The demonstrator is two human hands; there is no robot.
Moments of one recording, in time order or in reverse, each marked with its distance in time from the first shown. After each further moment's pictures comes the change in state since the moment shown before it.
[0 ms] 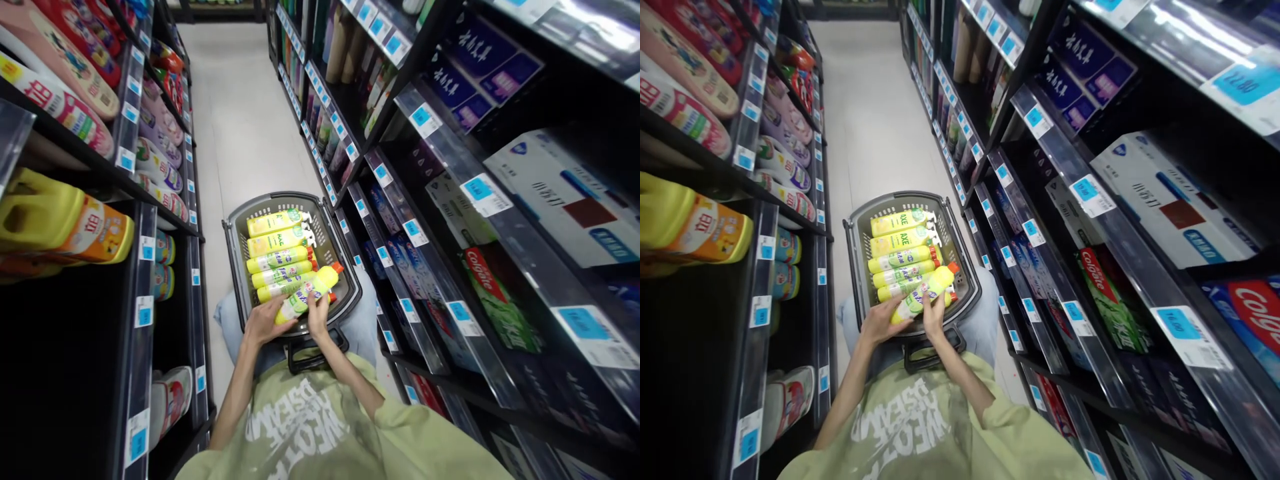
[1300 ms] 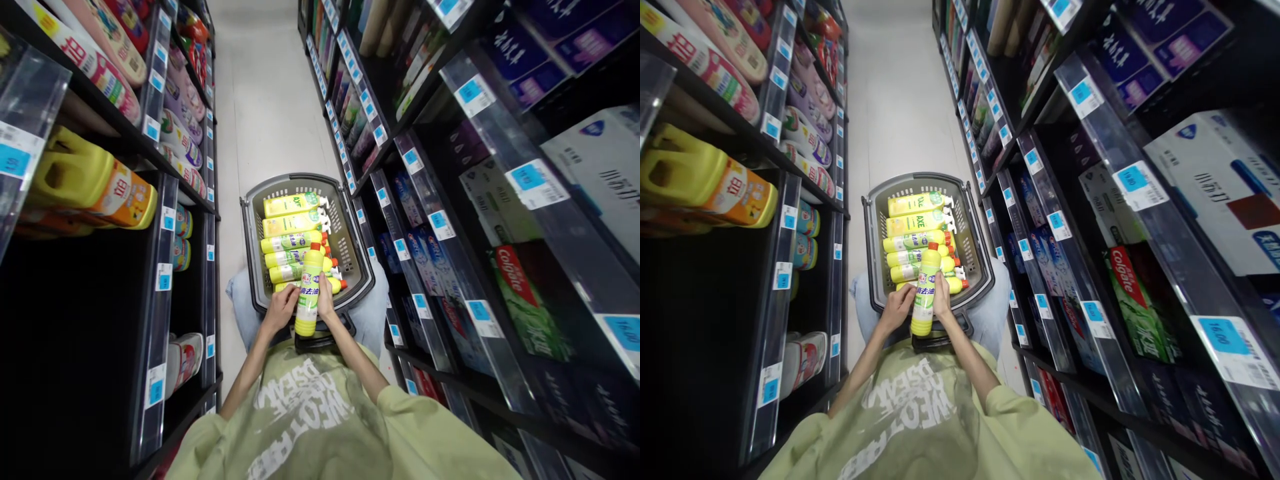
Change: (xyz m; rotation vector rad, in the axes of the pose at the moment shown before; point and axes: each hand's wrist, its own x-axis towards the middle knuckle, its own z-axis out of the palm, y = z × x) left_hand -0.017 0.035 0.019 -0.561 0.200 -0.160; right_hand 0.004 -0.007 -0.002 -0.095 -0.179 0.123
